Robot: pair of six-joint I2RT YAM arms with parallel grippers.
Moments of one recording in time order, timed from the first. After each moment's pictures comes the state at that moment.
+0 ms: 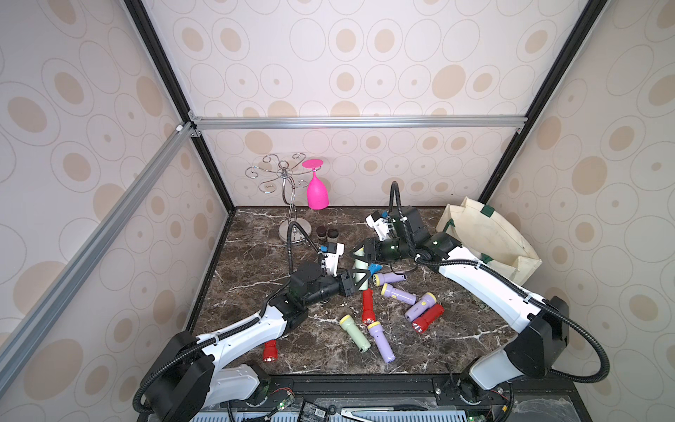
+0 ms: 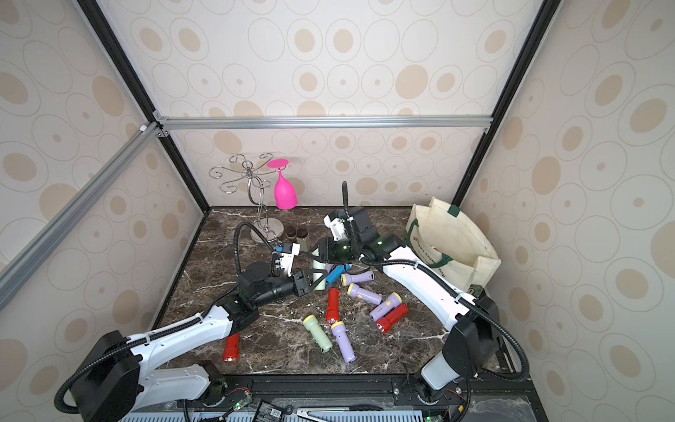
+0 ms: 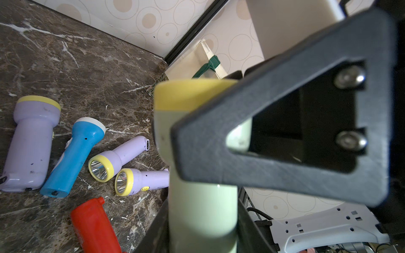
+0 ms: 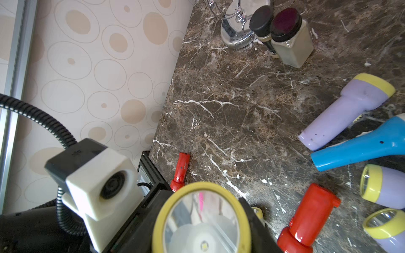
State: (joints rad) left arm -0.72 1.22 0.62 0.44 0.35 -0.81; right arm 0.63 1.54 1.43 -0.58 -0.49 0.62
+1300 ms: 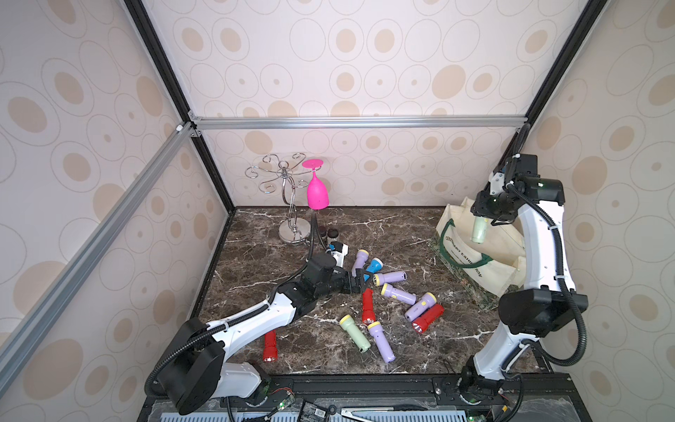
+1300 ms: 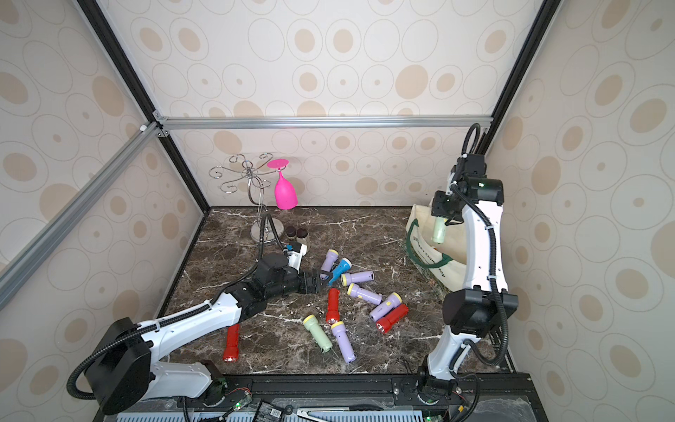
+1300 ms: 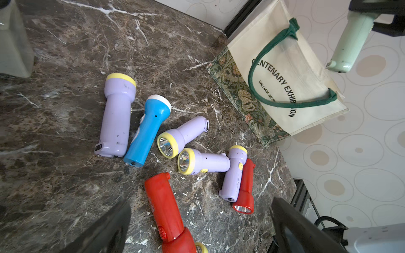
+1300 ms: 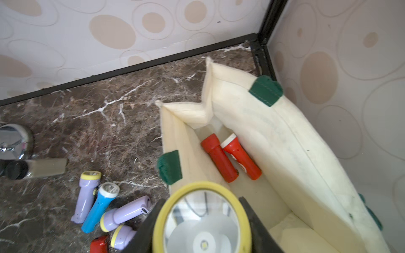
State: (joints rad) left arm -0.73 1.33 0.79 0.05 0.19 -0.65; right arm -0.16 1.82 2.20 -1.31 -0.04 0.10
